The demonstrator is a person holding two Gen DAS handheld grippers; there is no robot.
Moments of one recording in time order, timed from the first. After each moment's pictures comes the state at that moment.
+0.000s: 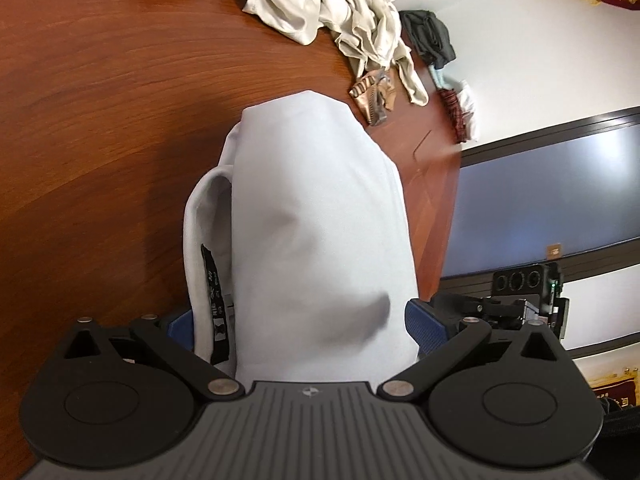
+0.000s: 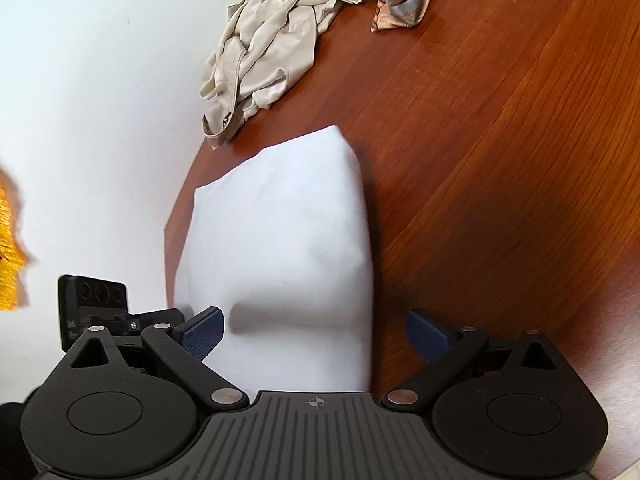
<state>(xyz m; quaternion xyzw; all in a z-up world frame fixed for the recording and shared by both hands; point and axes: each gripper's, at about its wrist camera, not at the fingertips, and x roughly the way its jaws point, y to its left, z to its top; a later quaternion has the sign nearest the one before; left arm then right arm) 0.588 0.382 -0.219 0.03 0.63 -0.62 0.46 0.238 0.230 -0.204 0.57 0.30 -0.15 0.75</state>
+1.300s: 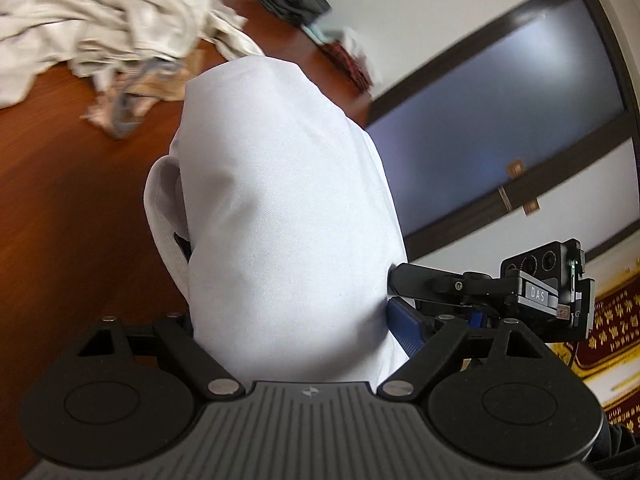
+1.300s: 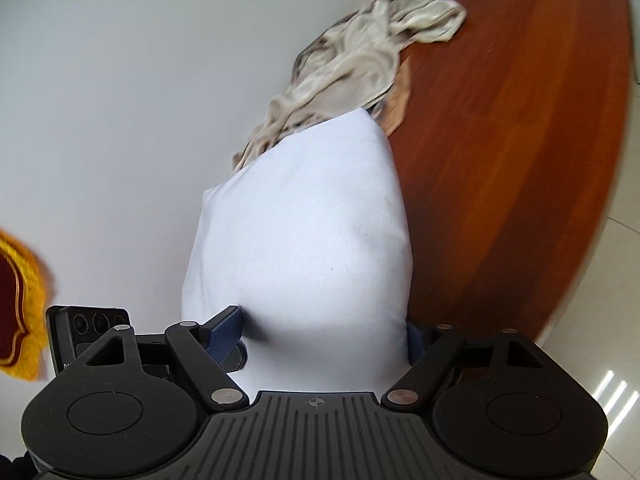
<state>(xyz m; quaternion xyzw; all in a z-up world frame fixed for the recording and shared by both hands) 0.365 0.280 -0.100 0.11 0.52 -0.73 0.42 0.061 0.229 -0.089 0.55 0.16 -0.29 0.77</state>
